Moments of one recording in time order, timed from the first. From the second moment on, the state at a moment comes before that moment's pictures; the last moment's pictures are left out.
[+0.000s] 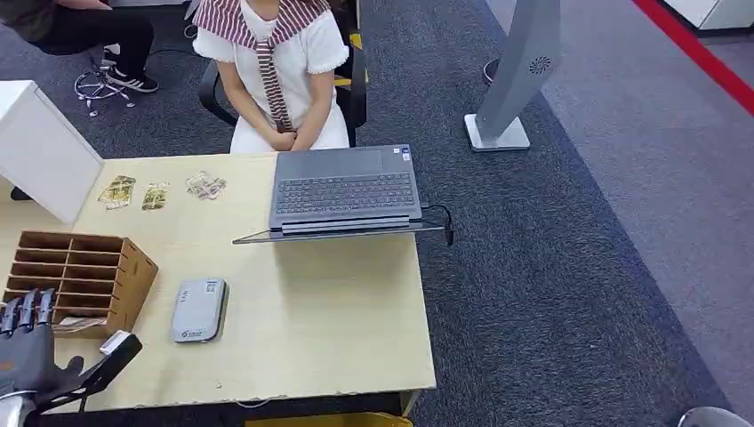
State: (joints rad) left arm 0.02 0.29 0.11 -1.34 -1.34 0.20 0.11; right arm -0.03 0.01 0.18 -0.16 0.30 -0.25 0.13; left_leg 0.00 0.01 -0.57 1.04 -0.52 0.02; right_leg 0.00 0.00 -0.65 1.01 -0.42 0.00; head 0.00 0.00
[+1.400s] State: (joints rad) left arm -0.02 0.29 0.10 -1.31 -1.31 0.21 0.10; right arm -0.03 0.01 0.18 -0.16 0.31 -0.25 0.11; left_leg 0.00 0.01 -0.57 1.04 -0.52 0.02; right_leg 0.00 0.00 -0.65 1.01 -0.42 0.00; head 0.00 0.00
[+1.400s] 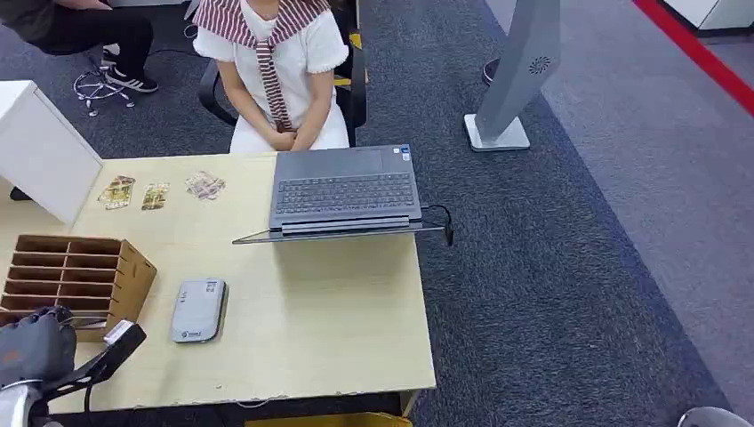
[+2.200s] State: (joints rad) left arm 0.16 0.29 -0.01 -1.70 -1.28 0.40 -0.02; right arm -0.03 0.01 0.16 -0.16 0.29 -0.26 0.10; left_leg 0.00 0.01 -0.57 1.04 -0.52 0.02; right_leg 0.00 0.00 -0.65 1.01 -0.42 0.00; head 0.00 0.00
